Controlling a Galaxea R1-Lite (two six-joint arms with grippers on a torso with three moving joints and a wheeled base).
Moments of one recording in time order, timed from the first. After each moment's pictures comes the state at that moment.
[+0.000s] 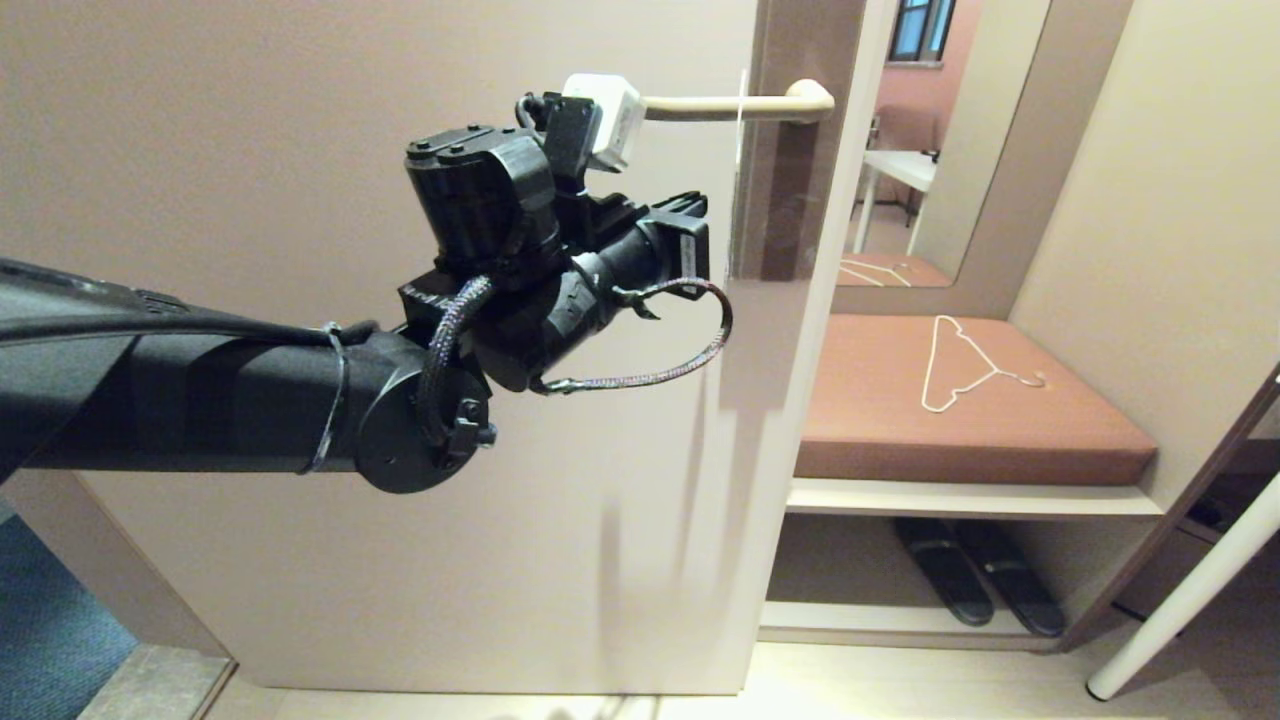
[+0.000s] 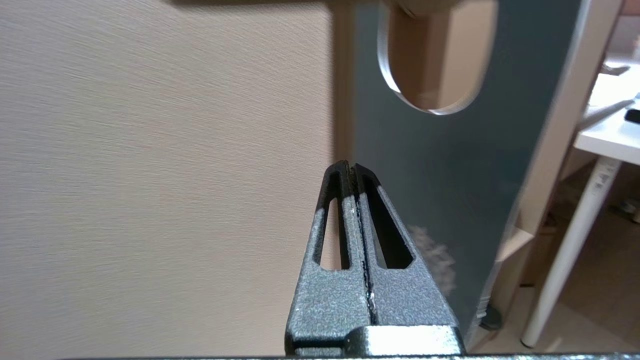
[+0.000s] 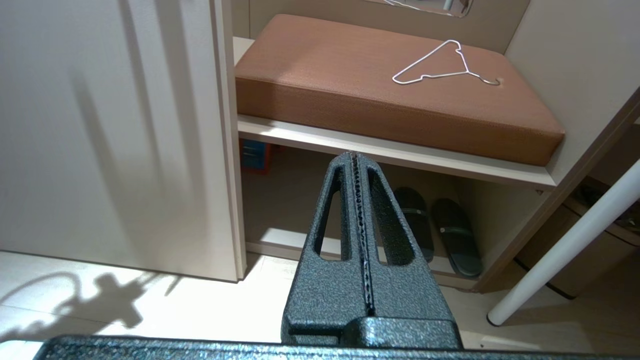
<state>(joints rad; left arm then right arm) -0.72 1.95 -1.35 -0.83 0.01 0.03 0.01 0.00 -0.01 0.03 0.02 -0.08</state>
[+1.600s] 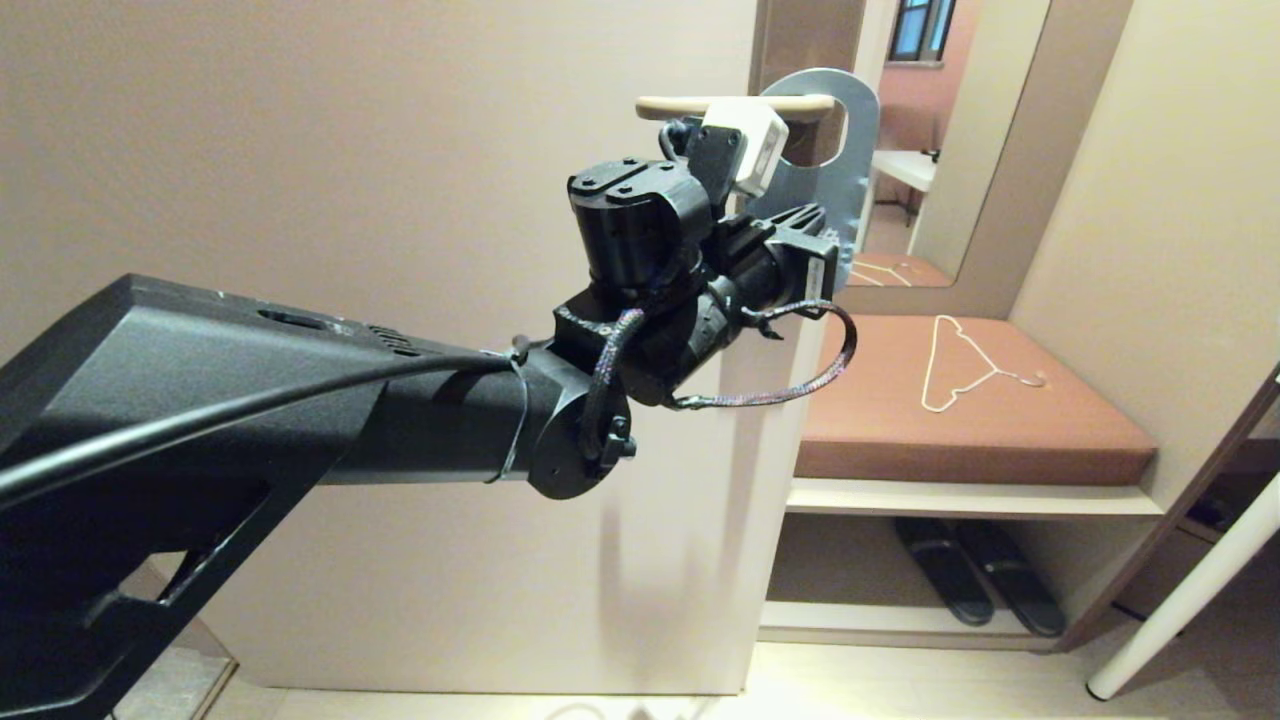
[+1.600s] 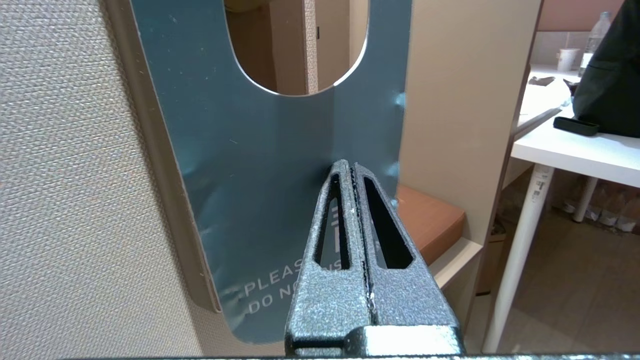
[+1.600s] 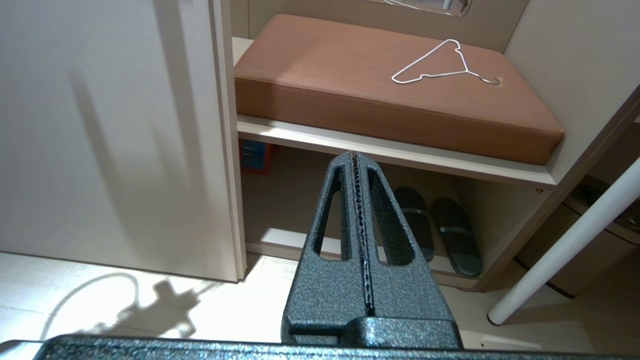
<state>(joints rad) -0.83 2.15 -1.60 -0.82 0.00 0.03 0.01 0.00 -0.01 0.03 0.02 -0.08</state>
